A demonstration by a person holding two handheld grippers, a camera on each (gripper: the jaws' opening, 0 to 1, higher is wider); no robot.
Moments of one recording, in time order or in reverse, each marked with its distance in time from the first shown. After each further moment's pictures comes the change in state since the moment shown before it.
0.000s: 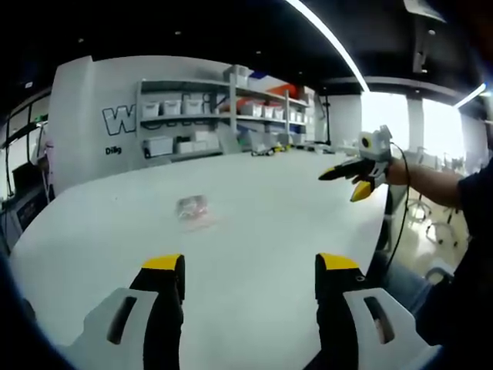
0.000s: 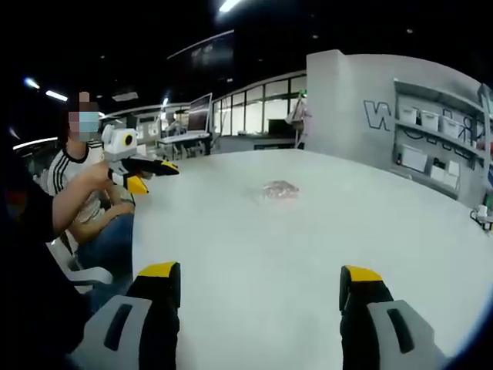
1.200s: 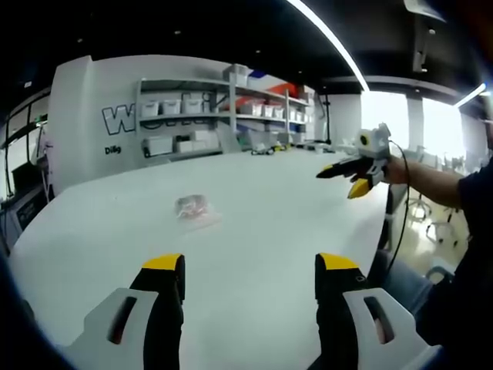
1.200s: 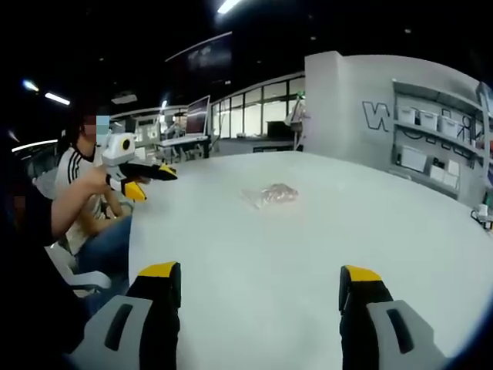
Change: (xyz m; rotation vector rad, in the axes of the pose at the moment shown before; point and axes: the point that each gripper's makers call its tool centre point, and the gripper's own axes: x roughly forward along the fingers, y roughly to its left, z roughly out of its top) left arm 0.004 0.000 -0.003 0.002 0.006 -0.003; right arm 0.011 -0.004 0.008 0.012 -0.019 0.000
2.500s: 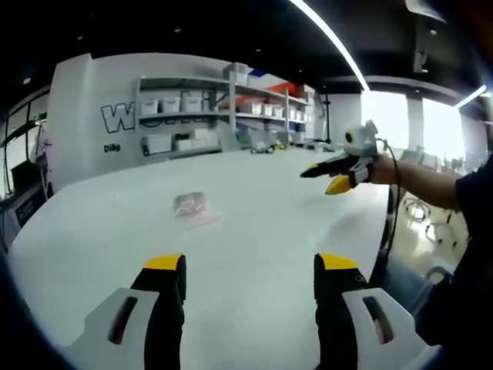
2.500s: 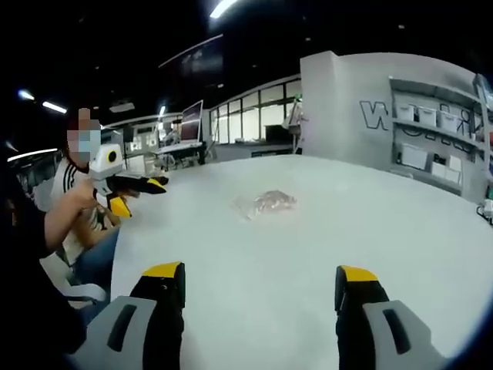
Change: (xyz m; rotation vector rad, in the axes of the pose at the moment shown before) left arm 0.009 0.002 -0.004 -0.007 0.007 -0.005; right arm 0.035 -0.022 0.010 0.034 -0.027 0.006
